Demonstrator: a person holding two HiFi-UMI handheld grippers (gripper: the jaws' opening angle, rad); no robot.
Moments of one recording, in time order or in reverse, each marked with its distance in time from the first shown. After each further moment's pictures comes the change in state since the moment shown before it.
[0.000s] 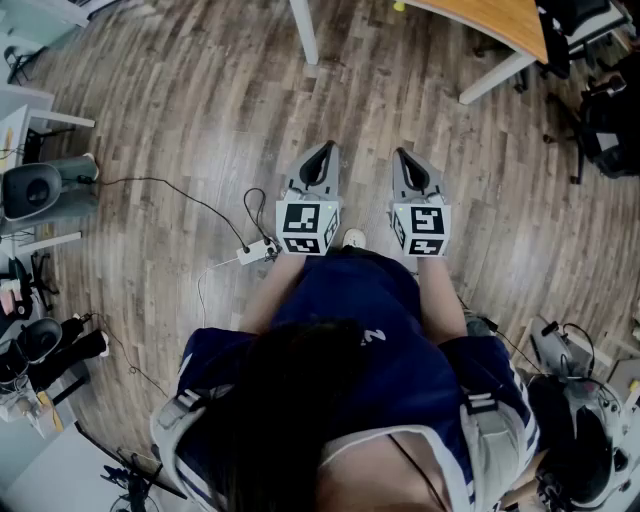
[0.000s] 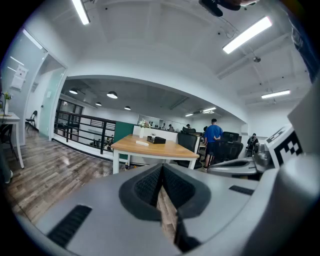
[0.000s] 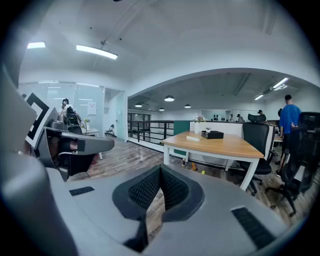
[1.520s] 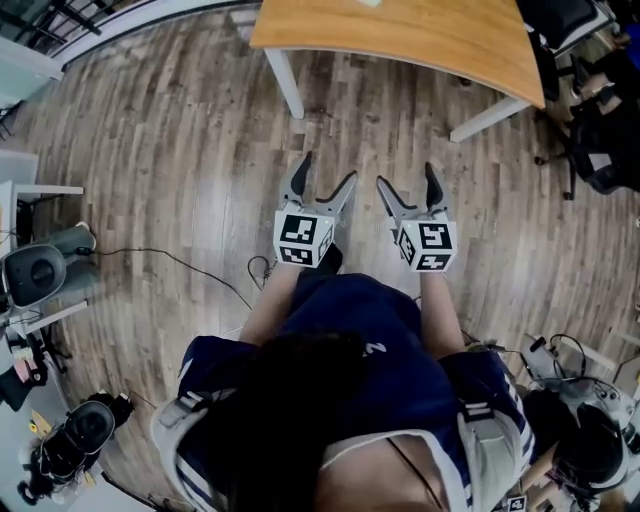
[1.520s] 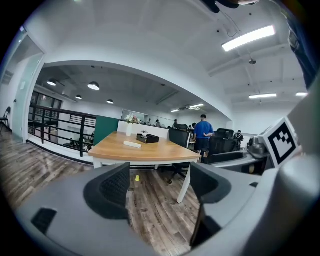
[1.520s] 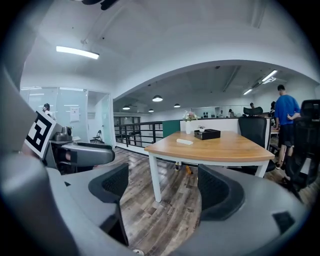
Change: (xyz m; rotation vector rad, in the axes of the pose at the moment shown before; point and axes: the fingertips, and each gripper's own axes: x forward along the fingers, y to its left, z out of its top) left arm 0.216 0.099 0.040 0.054 0.057 -0.207; right arm 0.189 -0.100 0.060 0.104 -0.013 -0.097
